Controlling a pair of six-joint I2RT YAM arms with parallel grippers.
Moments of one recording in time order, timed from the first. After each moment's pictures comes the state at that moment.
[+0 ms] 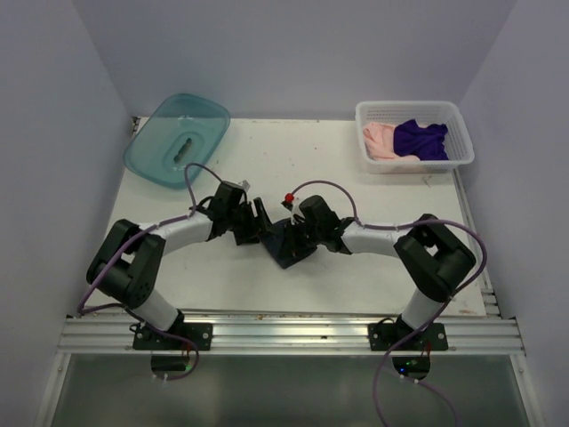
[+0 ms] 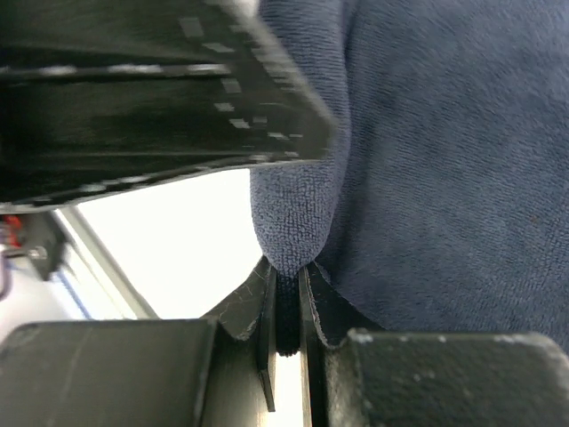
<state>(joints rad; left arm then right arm) -0.47 1.59 0.80 -0.13 0.31 -0.81 0.78 1.70 0.86 0.03 -0.35 0.47</state>
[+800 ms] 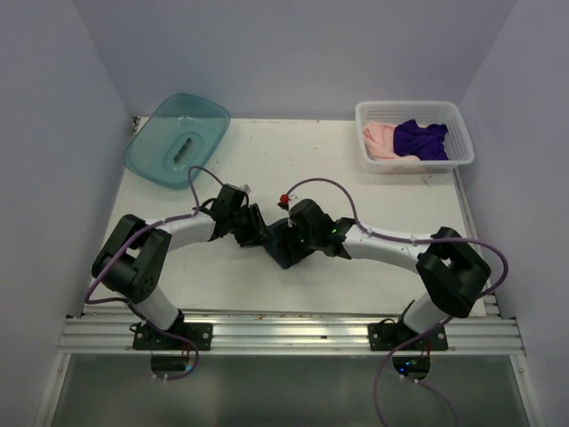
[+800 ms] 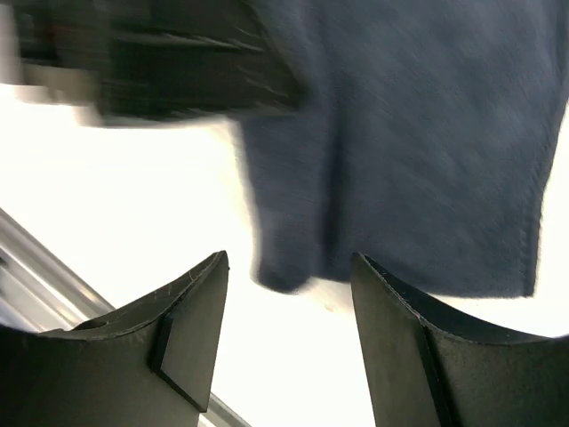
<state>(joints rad) -0.47 1.64 0.79 -0.12 0.31 -0.81 0.84 1.58 0.88 -0.16 -0.14 0.46</state>
